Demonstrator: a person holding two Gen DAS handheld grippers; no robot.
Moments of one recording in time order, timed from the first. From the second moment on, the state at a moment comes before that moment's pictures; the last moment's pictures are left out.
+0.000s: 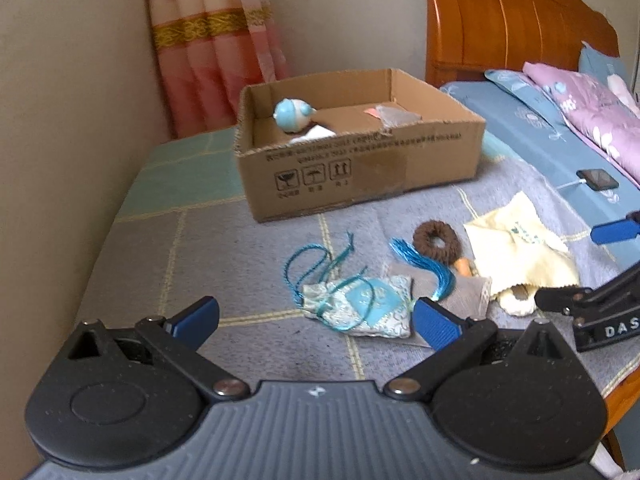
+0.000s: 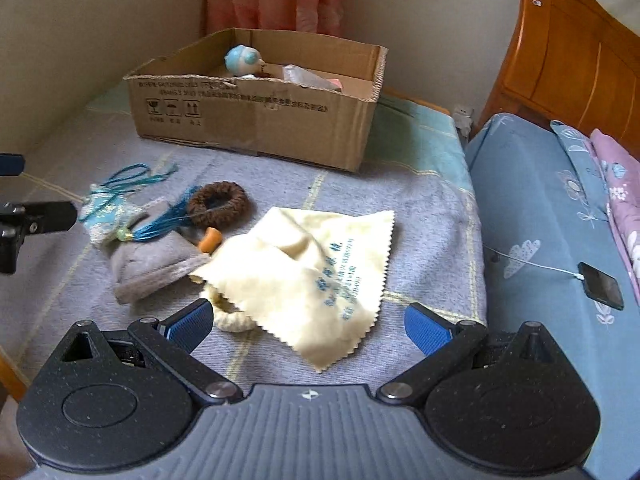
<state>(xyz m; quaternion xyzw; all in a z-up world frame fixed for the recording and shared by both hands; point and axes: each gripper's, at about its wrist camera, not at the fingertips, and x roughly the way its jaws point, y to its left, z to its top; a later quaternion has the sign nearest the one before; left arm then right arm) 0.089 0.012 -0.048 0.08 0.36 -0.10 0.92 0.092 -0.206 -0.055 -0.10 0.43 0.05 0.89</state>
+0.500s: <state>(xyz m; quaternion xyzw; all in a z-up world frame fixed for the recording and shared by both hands) 0.104 -0.001 -0.058 0.07 0.39 -0.14 0.91 0.123 -0.227 -0.050 -0.09 0.43 0.03 0.90</state>
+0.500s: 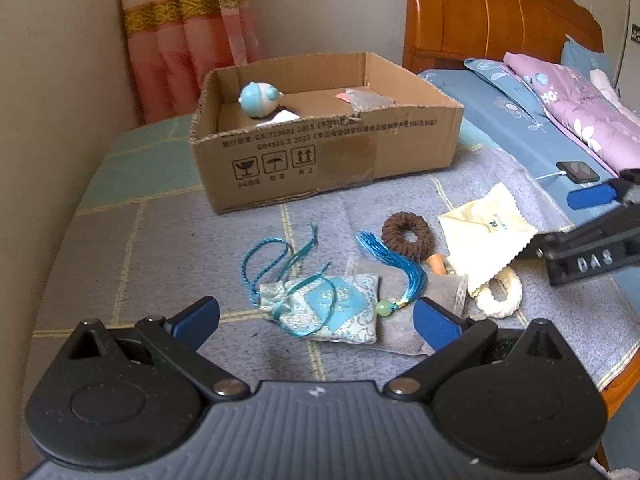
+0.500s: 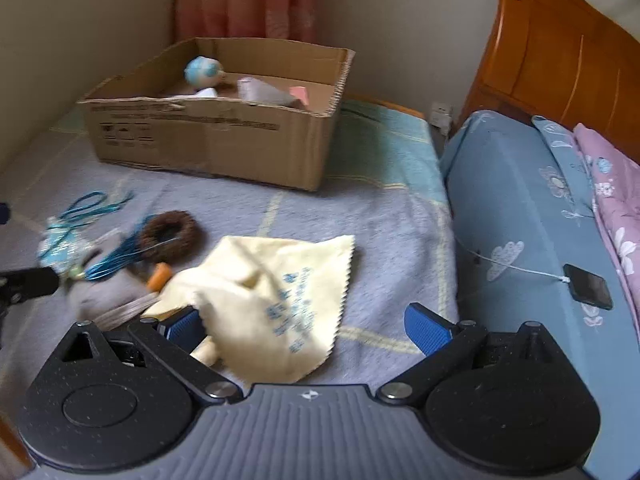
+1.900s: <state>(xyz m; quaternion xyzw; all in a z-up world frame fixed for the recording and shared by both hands) 0.119 0.001 -0.074 0.06 0.41 -0.14 0.90 0.156 -0.222 -0.078 -0.05 0.45 0.09 0.89</state>
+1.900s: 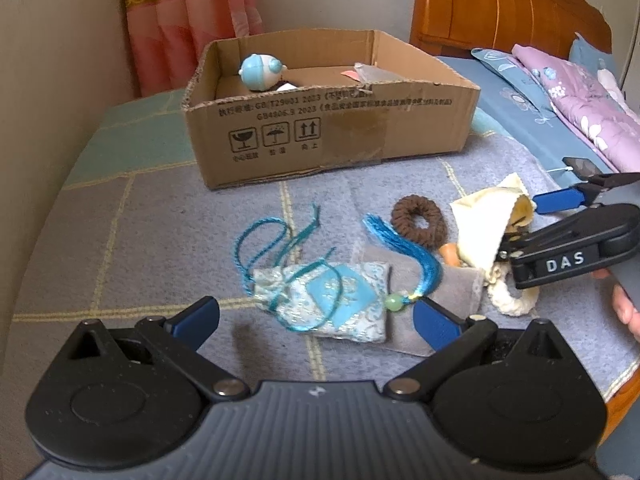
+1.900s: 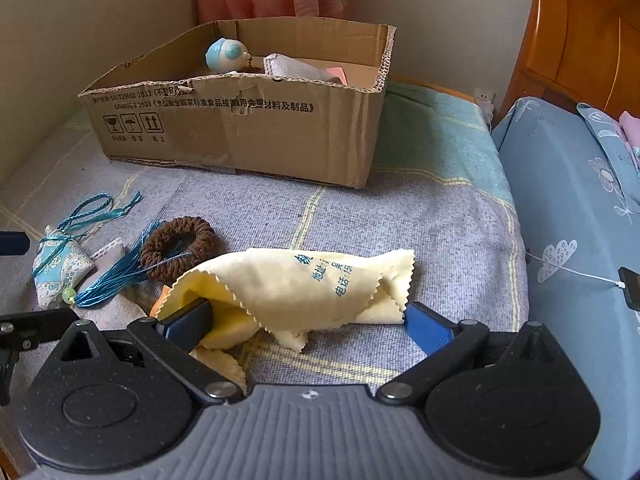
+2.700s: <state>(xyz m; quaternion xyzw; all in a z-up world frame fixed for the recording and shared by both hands) 0.142 0.021 -0.075 -0.01 0.42 -0.23 0.87 0.153 -0.221 -0.080 -0.05 0.44 0.08 0.89</state>
